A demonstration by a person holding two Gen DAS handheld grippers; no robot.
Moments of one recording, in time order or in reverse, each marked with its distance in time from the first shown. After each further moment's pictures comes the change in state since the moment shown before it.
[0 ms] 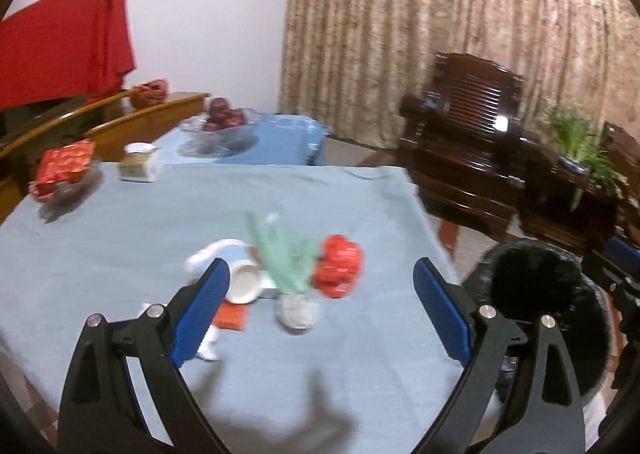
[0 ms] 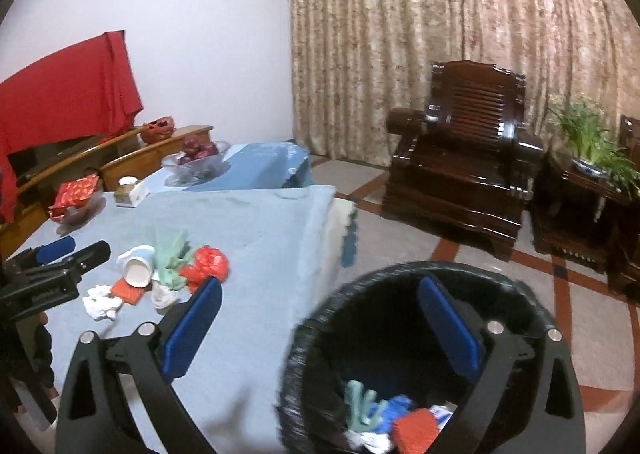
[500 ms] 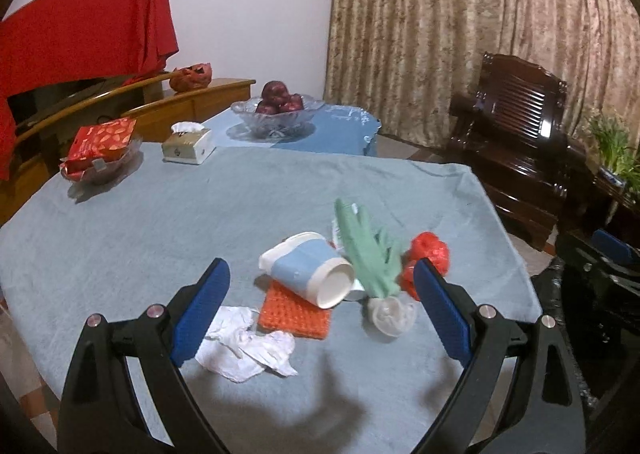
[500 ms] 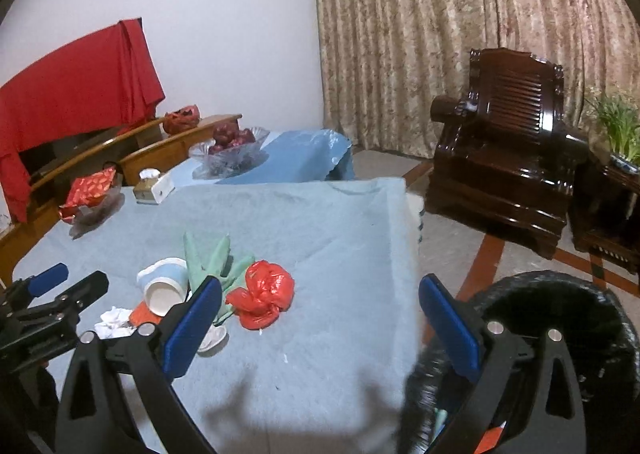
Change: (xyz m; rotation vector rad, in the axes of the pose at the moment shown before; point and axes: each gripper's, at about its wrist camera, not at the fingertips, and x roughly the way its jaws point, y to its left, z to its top) left arm 0.031 0.063 -0.006 -0.062 0.031 0.115; right arm 0.094 0.075 0.013 0.007 0.049 0.081
